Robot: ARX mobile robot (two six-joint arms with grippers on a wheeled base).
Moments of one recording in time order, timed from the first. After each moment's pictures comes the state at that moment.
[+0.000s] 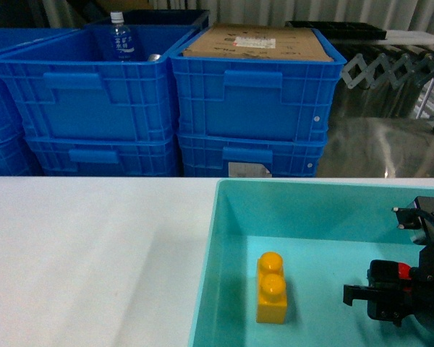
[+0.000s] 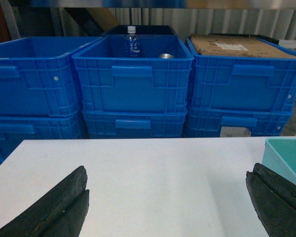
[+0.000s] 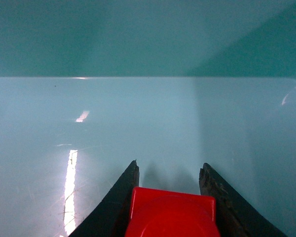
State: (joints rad) left arm 0.00 0.01 0.01 0.00 0.00 0.00; right arm 0.23 2.14 0.58 0.92 0.15 0.23
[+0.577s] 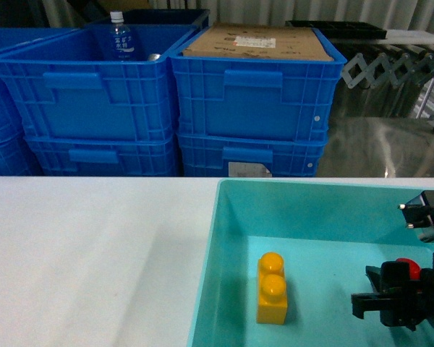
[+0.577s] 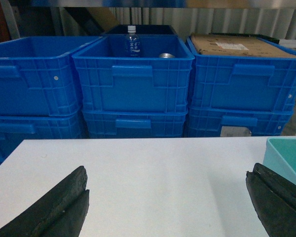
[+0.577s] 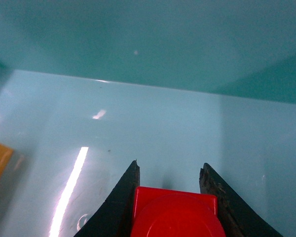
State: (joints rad) left arm 0.00 0.01 0.01 0.00 0.00 0.00; right arm 0.20 2.05 0.50 0.98 0.02 0.13
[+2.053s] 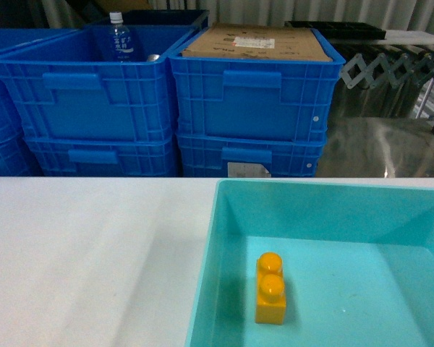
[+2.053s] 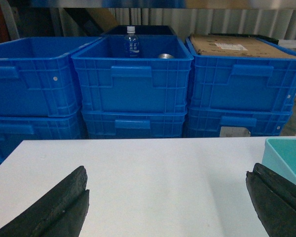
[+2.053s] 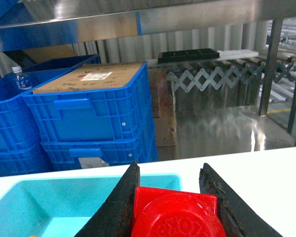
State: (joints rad) left arm 0.00 0.01 0.01 0.00 0.00 0.00; right arm -0.09 0.56 0.02 0.65 -0.08 0.14
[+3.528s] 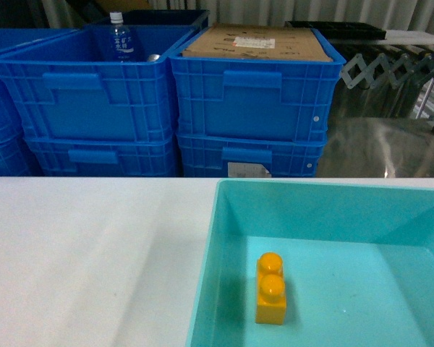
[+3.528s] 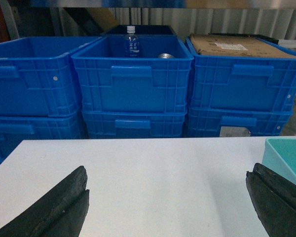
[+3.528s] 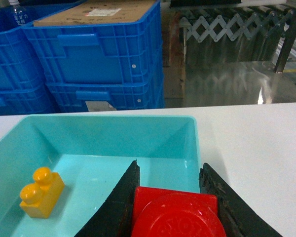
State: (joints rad) left arm 0.00 0.01 0.01 0.00 0.00 0.00; right arm 0.00 0.47 0.02 0.32 -0.05 0.09
